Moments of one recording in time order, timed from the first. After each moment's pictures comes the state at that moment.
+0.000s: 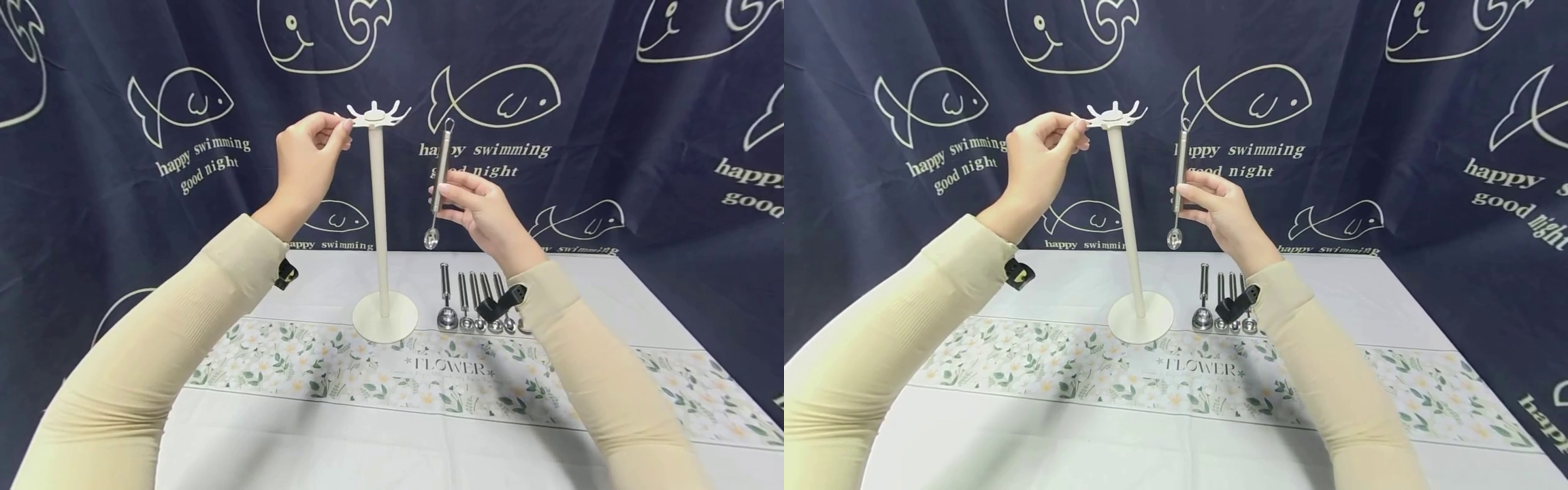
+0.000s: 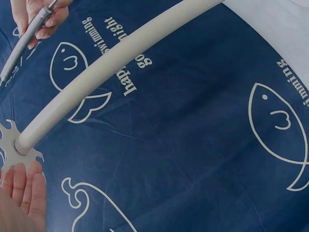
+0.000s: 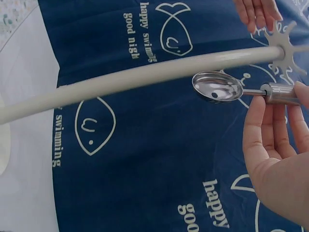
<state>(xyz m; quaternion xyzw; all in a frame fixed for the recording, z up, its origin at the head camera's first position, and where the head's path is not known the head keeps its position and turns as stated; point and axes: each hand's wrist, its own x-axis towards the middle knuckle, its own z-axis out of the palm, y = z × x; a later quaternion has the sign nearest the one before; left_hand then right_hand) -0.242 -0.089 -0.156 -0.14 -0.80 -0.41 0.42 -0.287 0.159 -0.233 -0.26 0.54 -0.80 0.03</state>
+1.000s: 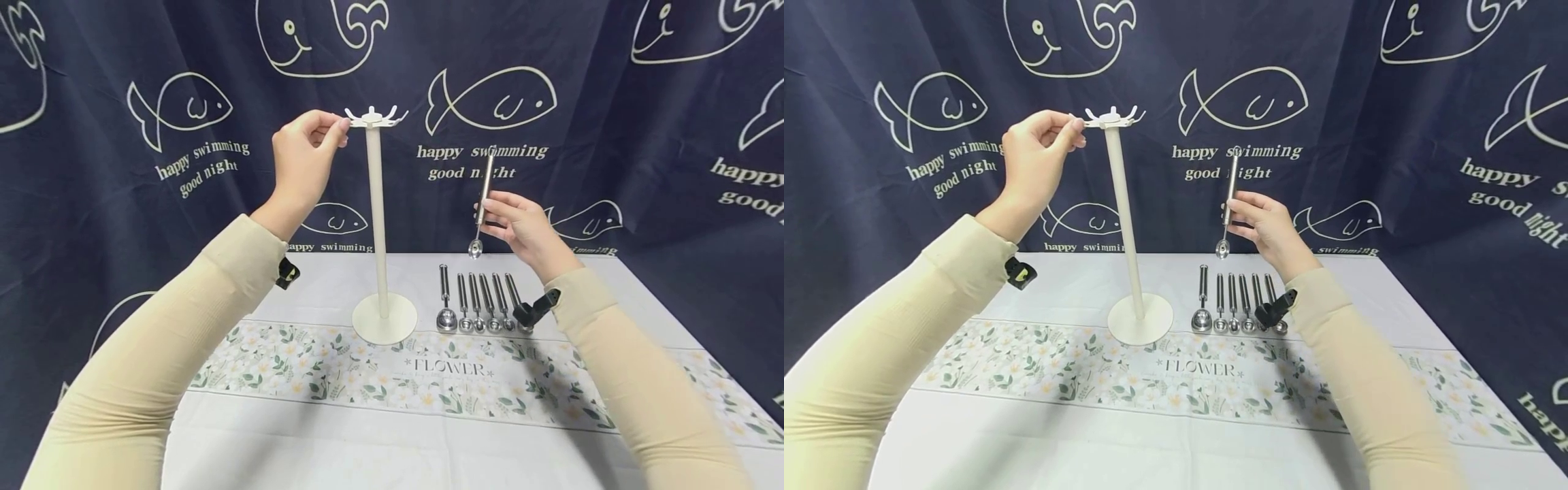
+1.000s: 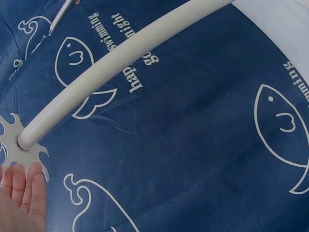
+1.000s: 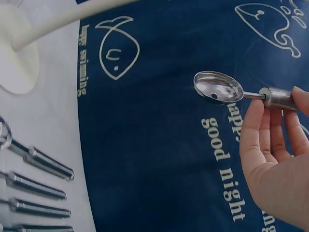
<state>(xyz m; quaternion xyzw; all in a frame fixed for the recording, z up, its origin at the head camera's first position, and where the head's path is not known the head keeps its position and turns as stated) -0.244 -0.088 -0.153 -0.13 -0.78 -0.42 0.44 -0.313 0.229 -0.263 -0.13 0.56 -0.82 0.03</state>
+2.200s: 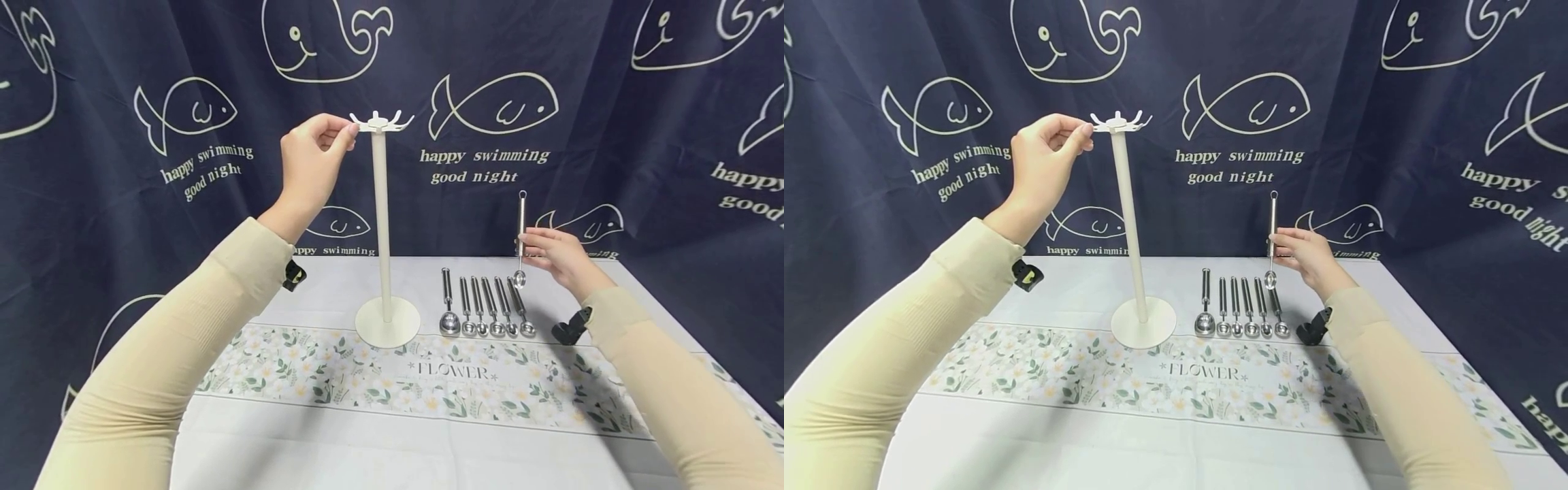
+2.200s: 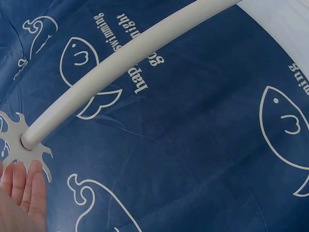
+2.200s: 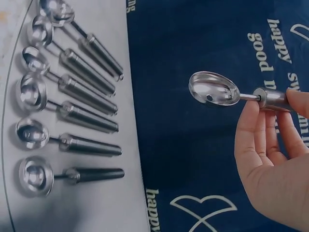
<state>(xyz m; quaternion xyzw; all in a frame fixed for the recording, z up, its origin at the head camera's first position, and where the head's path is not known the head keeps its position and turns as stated) -0.242 -0.087 -0.153 -0.15 -0.78 -0.43 0.43 -0.326 0.299 -0.311 -0.05 0.63 -0.77 0.05</state>
